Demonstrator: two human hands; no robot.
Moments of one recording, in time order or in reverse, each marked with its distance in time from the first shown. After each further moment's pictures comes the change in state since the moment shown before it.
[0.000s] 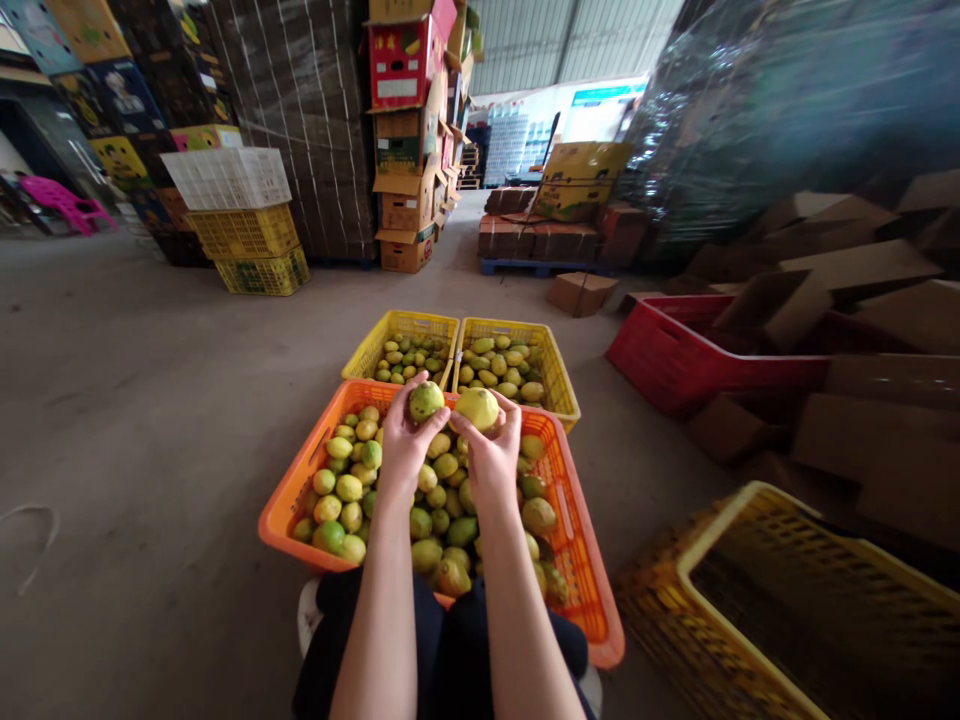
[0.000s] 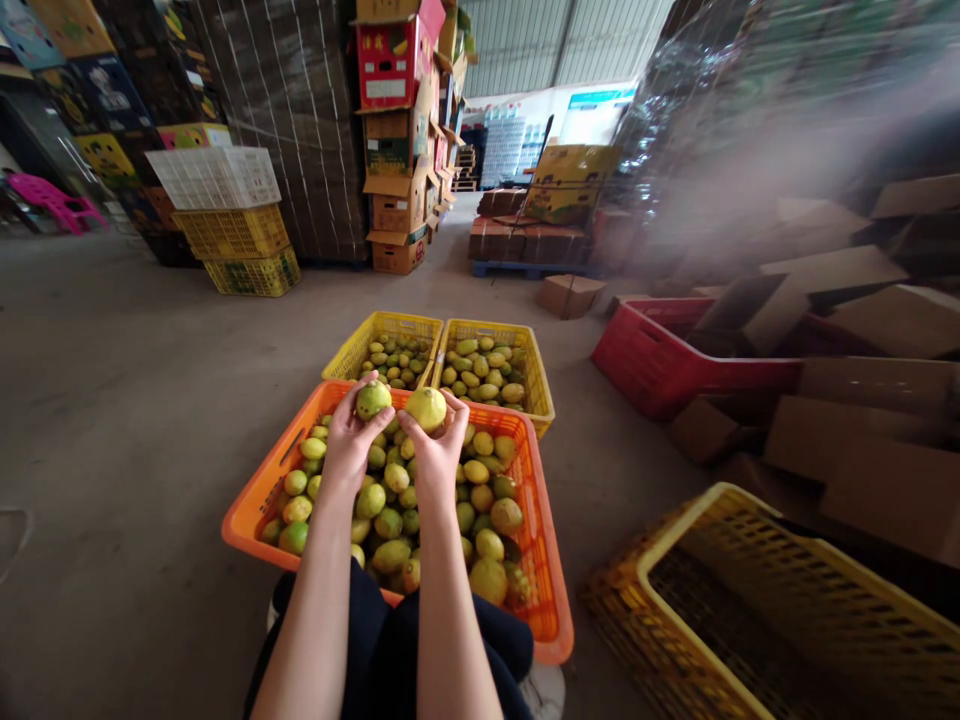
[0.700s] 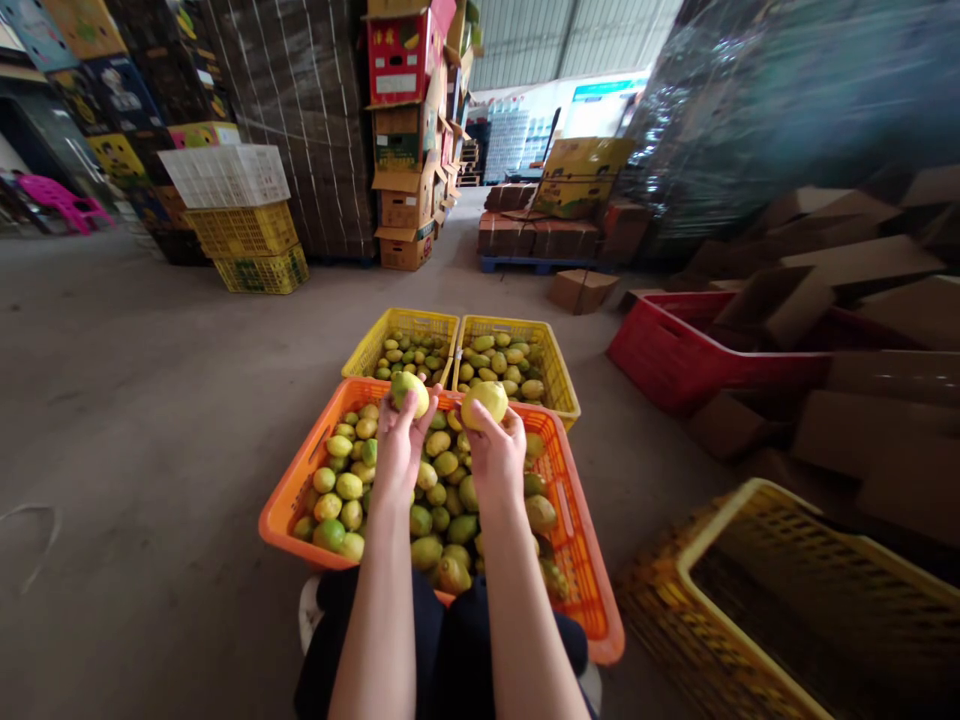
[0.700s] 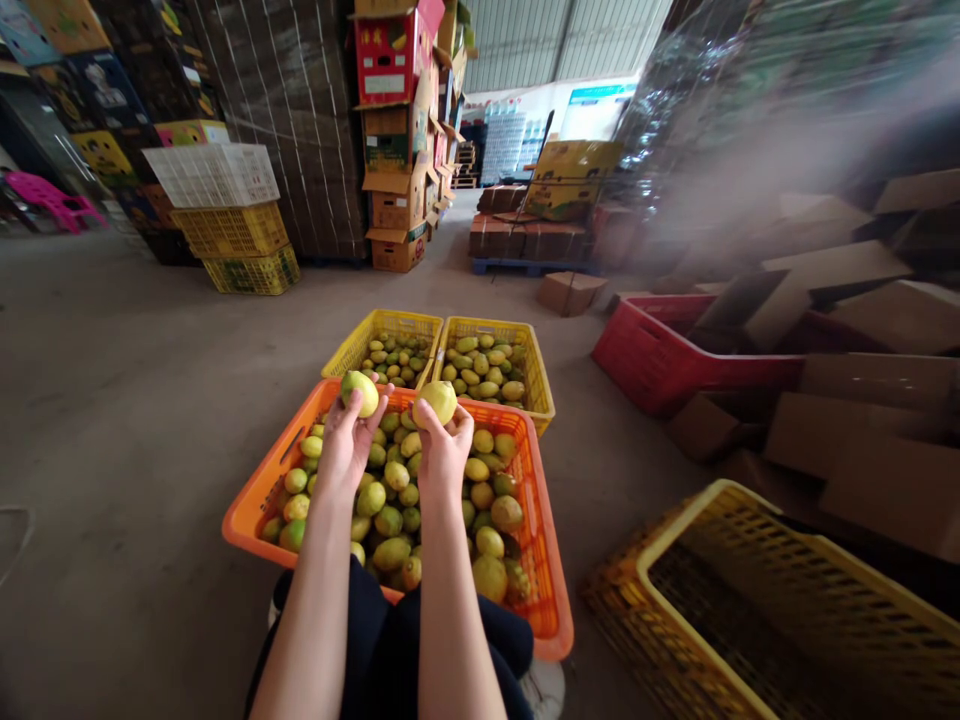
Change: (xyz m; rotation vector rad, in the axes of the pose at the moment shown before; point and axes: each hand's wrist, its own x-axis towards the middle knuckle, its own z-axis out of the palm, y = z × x) left_hand 0.003 0.007 0.000 -0.415 0.083 -0.194; right_hand 0.008 -0.001 -0.004 0.226 0.084 0.181
